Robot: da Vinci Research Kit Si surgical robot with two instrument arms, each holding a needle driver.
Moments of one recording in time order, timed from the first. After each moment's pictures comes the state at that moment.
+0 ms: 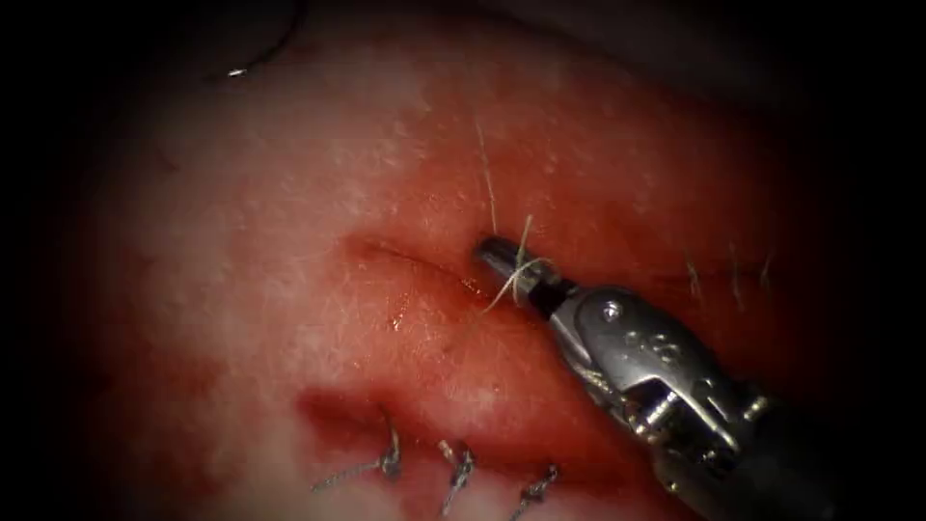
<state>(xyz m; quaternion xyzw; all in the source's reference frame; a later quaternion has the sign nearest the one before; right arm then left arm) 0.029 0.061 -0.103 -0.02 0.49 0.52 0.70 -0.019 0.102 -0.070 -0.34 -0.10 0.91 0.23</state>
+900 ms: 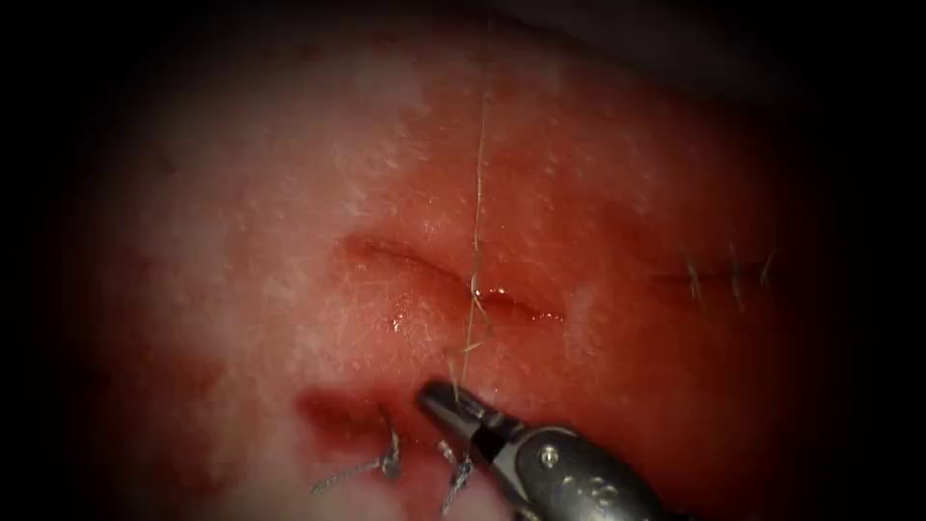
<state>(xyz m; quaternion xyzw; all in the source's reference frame) 0.032 0.053 -0.104 0.03 0.49 0.47 0.73 -0.023 0.116 -0.071 -0.34 -0.09 0.91 0.24</state>
